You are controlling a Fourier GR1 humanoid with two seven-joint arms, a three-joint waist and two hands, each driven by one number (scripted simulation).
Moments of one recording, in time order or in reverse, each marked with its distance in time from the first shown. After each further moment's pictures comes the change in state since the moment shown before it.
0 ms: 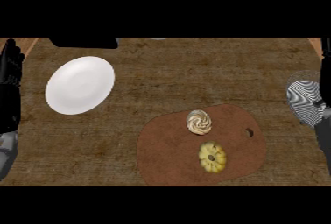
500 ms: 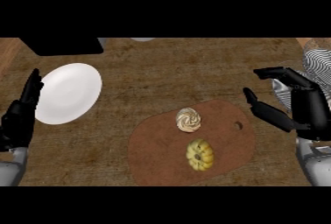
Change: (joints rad) left arm 0.107 -0.034 -0.036 0.085 0.025 -0.062 0.052; right arm 0.175 0.016 0.190 -0.080 0.220 -0.083 0.135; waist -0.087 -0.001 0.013
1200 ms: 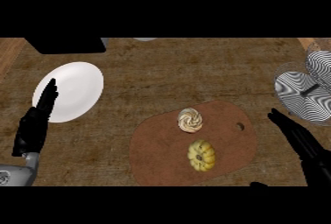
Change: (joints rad) left arm 0.024 -0.048 -0.036 0.030 0.005 -0.040 0.021; right arm 0.407 -0.238 0.230 -0.507 0.526 0.067 0.489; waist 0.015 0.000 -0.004
